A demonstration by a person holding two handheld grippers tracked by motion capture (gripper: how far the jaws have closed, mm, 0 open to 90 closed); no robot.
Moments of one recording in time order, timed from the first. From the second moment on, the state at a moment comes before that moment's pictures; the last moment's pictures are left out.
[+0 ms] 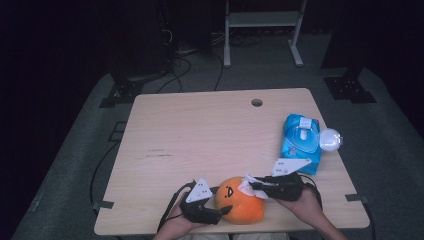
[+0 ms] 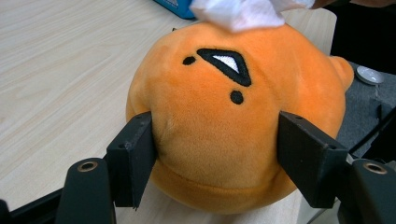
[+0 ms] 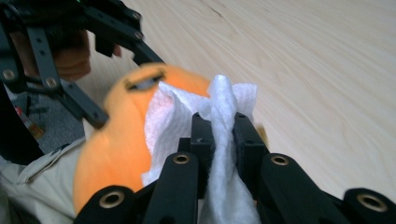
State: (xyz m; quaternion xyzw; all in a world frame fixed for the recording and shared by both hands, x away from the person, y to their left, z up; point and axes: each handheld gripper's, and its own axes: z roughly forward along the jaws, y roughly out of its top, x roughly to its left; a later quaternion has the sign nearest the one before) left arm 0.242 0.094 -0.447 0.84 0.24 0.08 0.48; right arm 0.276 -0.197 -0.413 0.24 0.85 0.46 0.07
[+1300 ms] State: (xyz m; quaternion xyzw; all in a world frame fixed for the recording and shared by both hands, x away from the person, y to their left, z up) left arm 0.257 0.072 -0.405 0.84 0.19 0.08 0.51; right arm 0.271 -0.293 -0.429 0.33 0.81 0.47 0.10
